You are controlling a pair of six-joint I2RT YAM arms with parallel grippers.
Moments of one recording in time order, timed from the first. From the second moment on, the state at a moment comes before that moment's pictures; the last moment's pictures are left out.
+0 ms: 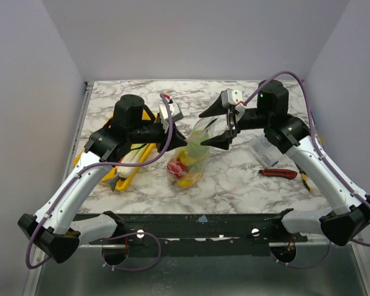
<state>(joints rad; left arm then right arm) -0.56 1.15 1.31 -0.60 0.71 0.17 0.54 1.28 1.38 -0.34 -0.97 -0.42</state>
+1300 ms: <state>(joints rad) -0.56 1.12 1.36 -0.71 0.76 0.27 0.62 1.52 1.51 -0.56 -1.16 -0.58</state>
